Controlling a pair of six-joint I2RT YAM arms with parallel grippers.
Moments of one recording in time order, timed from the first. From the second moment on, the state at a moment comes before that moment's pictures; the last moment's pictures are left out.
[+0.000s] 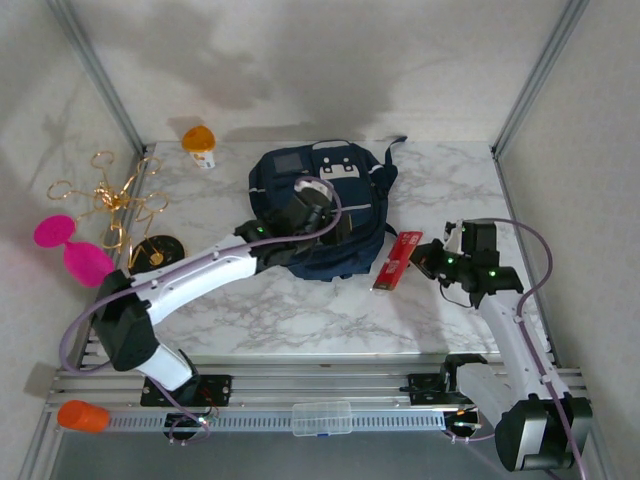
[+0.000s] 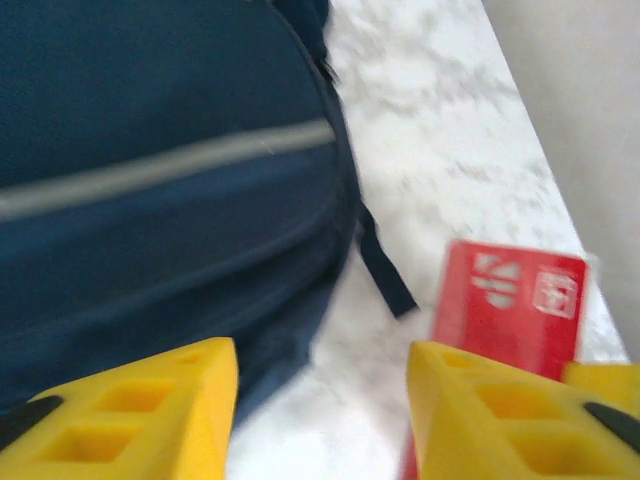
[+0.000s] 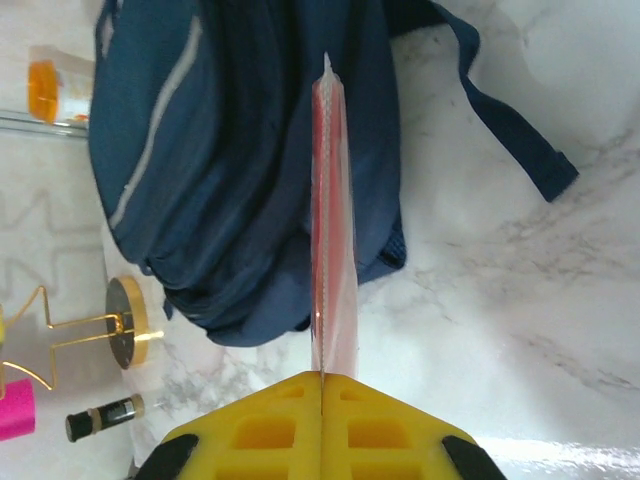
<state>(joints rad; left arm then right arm) -0.83 1.55 1.31 -0.38 -0.20 -0.65 0.07 0.94 0.74 -0.62 -0.53 0.71</state>
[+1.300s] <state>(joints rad) -0.67 1.84 1.46 -0.43 -0.30 0.11 0.07 1.06 0.75 -0.42 -0.61 0.76</state>
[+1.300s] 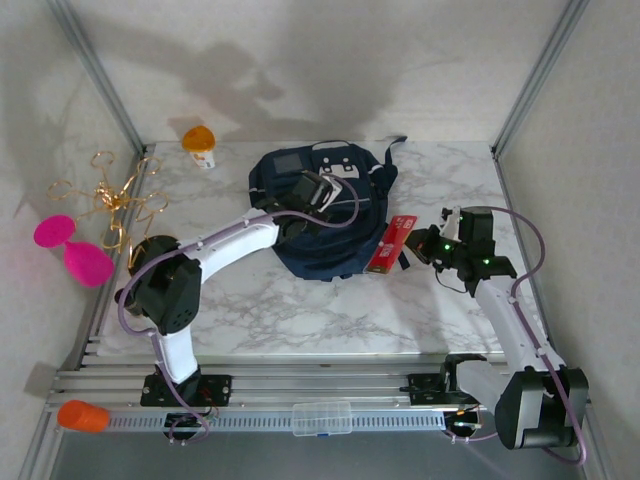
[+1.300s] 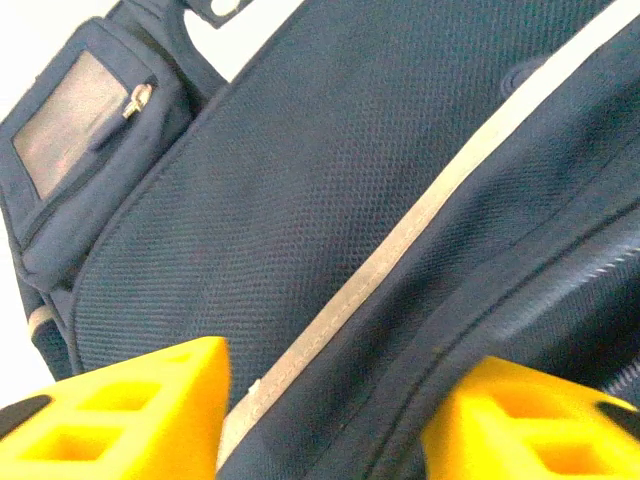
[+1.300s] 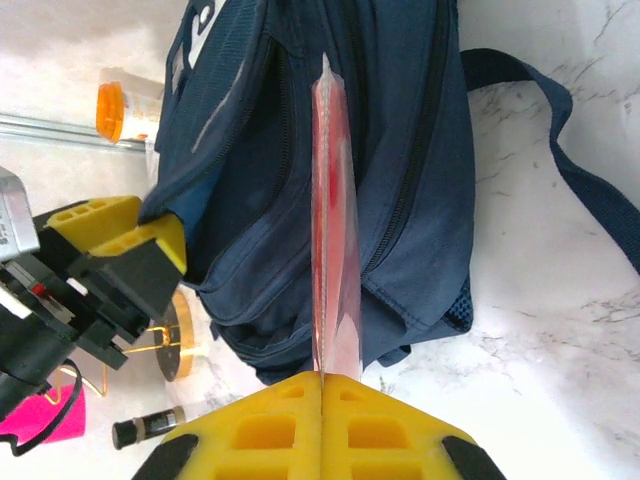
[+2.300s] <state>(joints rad) -0.83 1.85 1.65 -0.53 -0.29 -0.58 0.23 1.45 0.73 0.30 -0.55 1.21</state>
